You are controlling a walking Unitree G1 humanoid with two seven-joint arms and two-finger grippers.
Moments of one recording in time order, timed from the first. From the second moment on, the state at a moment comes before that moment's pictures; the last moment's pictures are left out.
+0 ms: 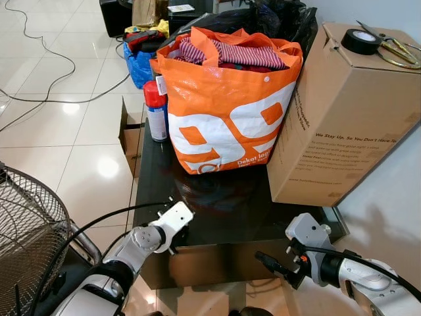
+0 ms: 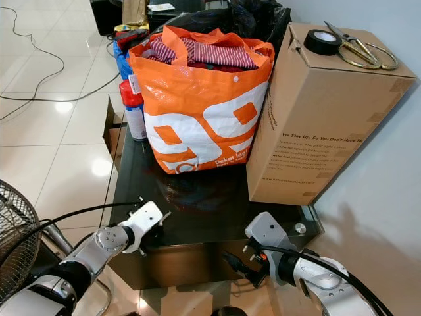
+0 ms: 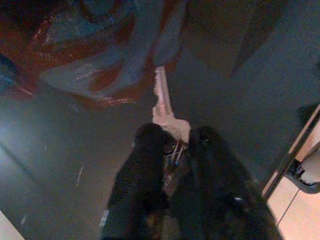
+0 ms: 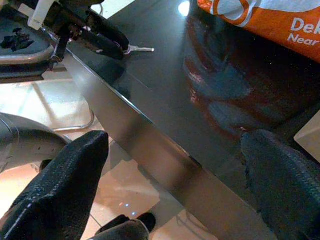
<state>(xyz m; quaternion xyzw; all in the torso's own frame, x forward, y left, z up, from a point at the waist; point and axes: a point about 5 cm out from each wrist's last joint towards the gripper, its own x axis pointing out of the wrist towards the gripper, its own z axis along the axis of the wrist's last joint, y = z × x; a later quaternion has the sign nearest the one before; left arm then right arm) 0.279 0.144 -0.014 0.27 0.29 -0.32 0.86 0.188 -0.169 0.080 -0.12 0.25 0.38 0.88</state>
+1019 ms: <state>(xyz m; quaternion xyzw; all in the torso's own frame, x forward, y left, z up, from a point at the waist) 0.304 0.153 0.027 0.23 0.16 -0.25 0.93 0.195 -0.171 0.081 -0.13 0.24 0.36 0.90</state>
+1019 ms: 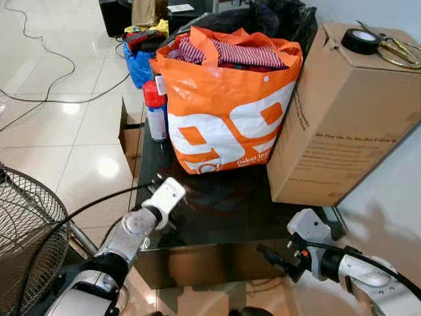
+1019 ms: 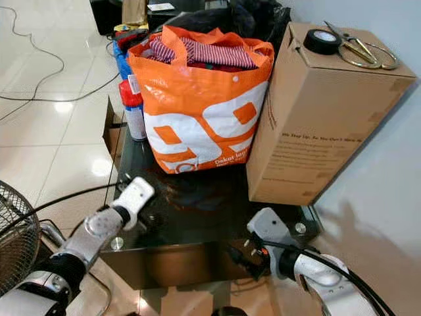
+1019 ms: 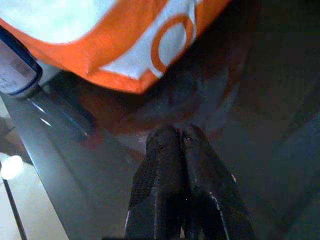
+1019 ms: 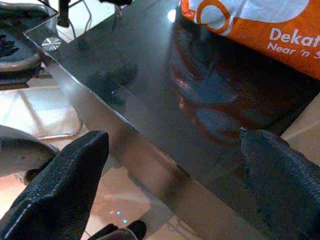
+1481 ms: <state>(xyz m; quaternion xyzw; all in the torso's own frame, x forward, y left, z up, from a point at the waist) 0.314 0.160 0.060 0.22 0.10 -0.28 0.93 0.208 -0.169 0.084 -0.12 0.21 0.34 0.91</state>
